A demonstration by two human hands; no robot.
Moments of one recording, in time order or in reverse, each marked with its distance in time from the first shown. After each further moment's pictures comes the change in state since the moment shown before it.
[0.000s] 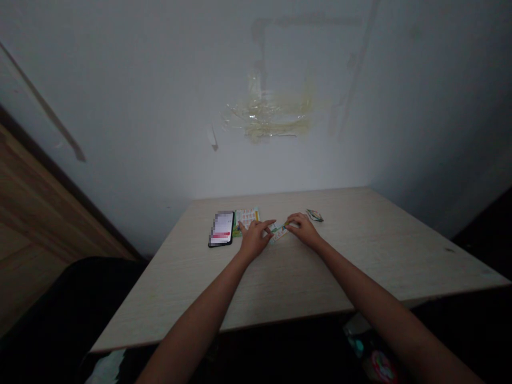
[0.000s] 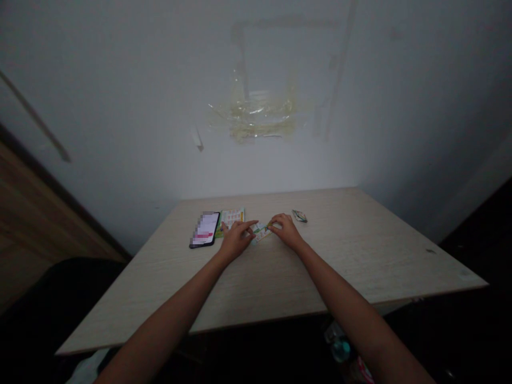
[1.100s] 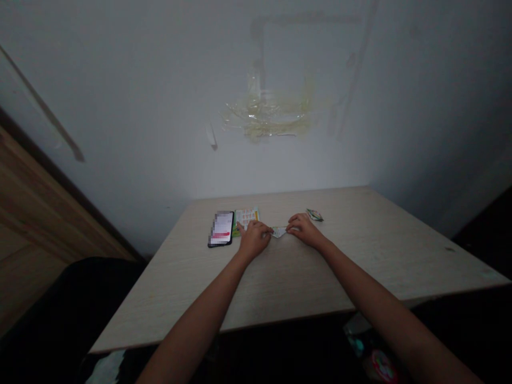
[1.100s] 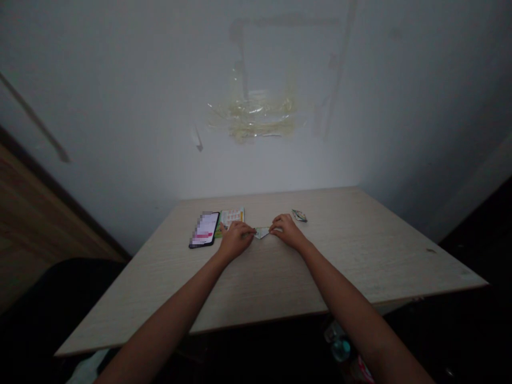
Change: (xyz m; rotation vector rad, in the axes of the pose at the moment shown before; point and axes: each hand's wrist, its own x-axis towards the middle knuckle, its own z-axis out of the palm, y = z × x) left_hand 0.000 -0.002 0.003 0.151 0.010 0.011; right_hand -0.006 0.007 -0.010 -0.156 -0.149 -0.172
